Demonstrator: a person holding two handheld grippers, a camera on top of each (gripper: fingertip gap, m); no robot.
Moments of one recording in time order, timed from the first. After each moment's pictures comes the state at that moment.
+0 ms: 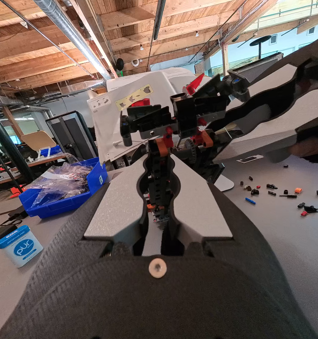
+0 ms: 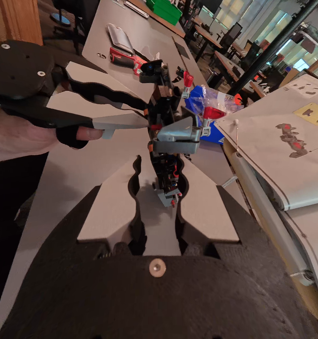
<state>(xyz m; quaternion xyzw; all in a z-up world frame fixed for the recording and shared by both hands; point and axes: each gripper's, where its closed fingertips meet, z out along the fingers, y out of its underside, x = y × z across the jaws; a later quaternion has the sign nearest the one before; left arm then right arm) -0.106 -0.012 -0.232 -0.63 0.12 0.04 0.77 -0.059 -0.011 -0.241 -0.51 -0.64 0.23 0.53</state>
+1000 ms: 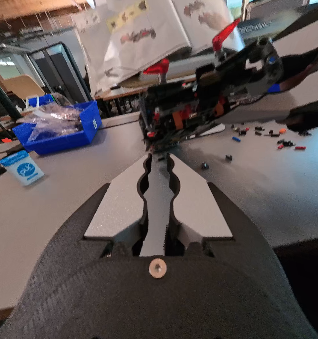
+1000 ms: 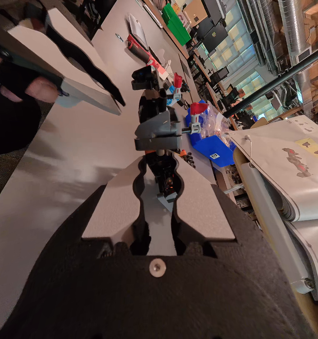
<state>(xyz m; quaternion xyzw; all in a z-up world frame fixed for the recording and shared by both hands) -0.116 -0.078 -0.324 -0.72 0.09 0.04 0.69 -0.050 -0.043 -0.300 -0.40 -0.69 0.15 0.59</state>
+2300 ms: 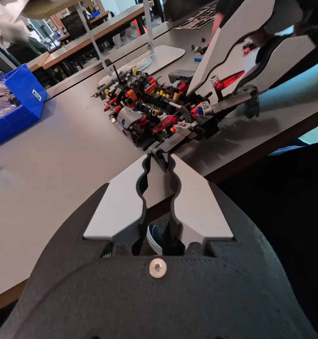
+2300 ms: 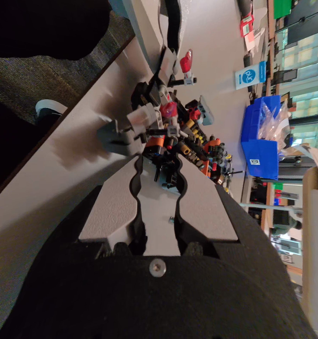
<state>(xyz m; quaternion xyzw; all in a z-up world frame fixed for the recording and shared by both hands) -0.092 -0.111 -0.408 -0.78 0.24 0.03 0.57 -0.024 -0.068 -0.413 -0.30 -0.83 0.04 0.47</state>
